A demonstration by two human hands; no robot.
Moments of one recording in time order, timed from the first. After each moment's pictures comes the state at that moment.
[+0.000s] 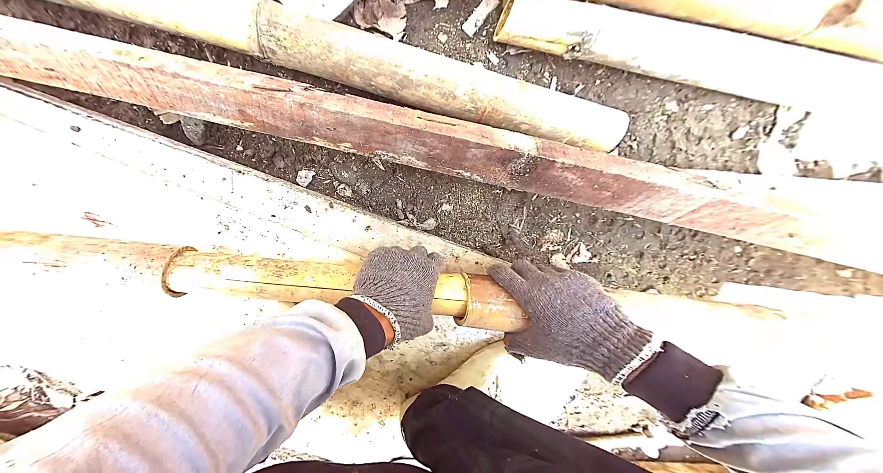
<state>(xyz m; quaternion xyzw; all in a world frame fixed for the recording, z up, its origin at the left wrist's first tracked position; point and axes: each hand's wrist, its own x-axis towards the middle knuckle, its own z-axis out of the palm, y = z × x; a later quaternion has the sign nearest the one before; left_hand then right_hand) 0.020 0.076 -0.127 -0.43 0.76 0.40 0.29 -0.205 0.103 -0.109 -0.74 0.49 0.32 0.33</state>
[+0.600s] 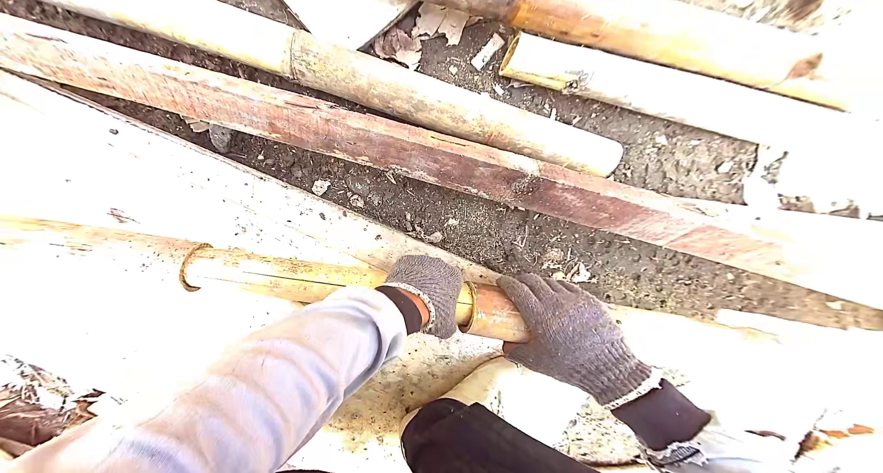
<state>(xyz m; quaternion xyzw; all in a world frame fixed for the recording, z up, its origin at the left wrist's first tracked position) 0.002 0.064 -0.125 -0.40 0.72 0.47 0.31 -0.221 0.129 -0.128 -0.82 0.50 0.17 0.20</state>
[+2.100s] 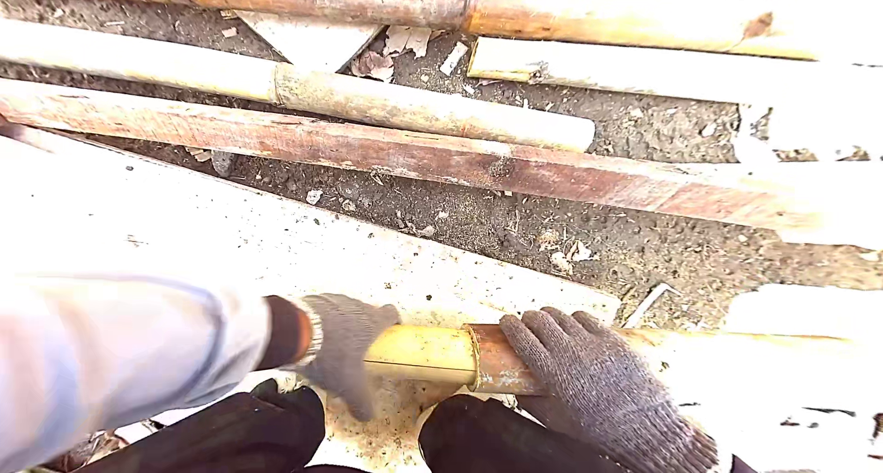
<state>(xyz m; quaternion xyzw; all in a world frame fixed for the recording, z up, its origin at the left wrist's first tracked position) 0.095 0.083 -0.067 -0.29 0.69 0.51 0.42 -0.205 0.194 -0.084 -0.87 0.47 0.07 0.11</state>
